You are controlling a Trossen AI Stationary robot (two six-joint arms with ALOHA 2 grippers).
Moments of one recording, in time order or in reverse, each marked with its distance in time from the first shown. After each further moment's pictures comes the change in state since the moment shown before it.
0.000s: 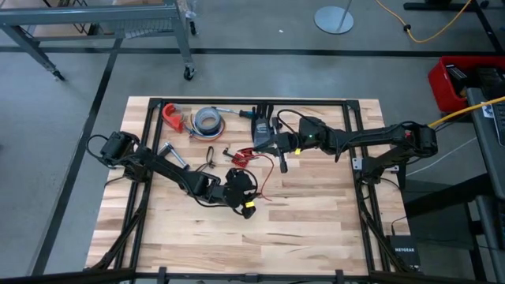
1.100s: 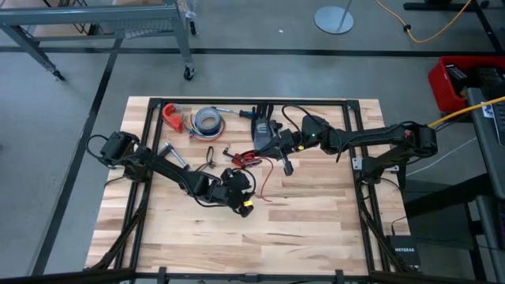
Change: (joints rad) left arm 0.001 0.000 0.000 -0.131 0.004 -0.069; right arm 0.000 0.000 0.000 0.088 -0.157 0.208
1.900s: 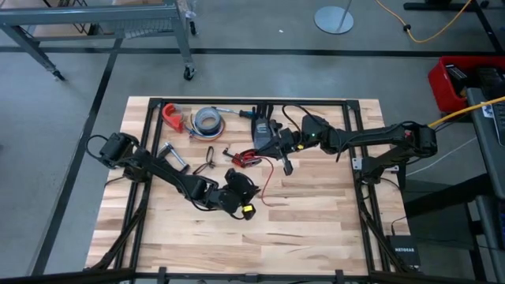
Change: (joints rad) left arm -0.048 0.000 0.000 0.188 -0.146 0.109; right arm 0.001 0.000 0.000 0.002 0.007 0.028
